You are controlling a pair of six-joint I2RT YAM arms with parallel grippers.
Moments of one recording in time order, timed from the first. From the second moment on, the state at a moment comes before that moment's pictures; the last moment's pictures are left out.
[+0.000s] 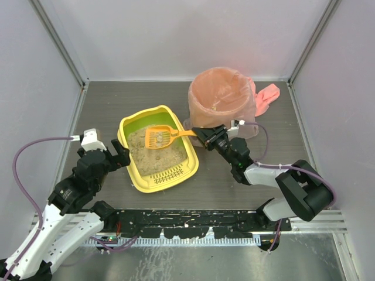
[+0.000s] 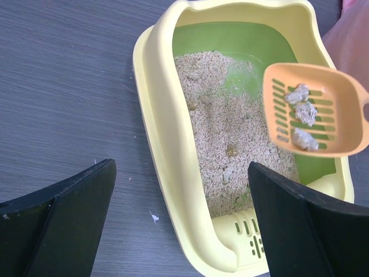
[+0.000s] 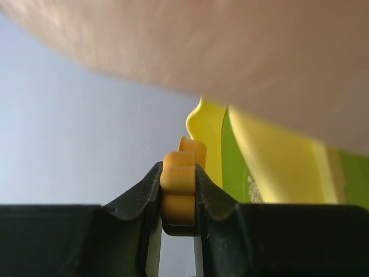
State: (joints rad) left arm -0.59 0.50 0.78 -0.75 -0.53 -0.57; right arm 0.59 1.41 0.40 1.06 -0.04 1.45
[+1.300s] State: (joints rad) left arm -0.59 0.49 0.75 -0.75 -0.52 -0.59; right arm -0.05 1.09 0.86 0.45 -0.31 1.20
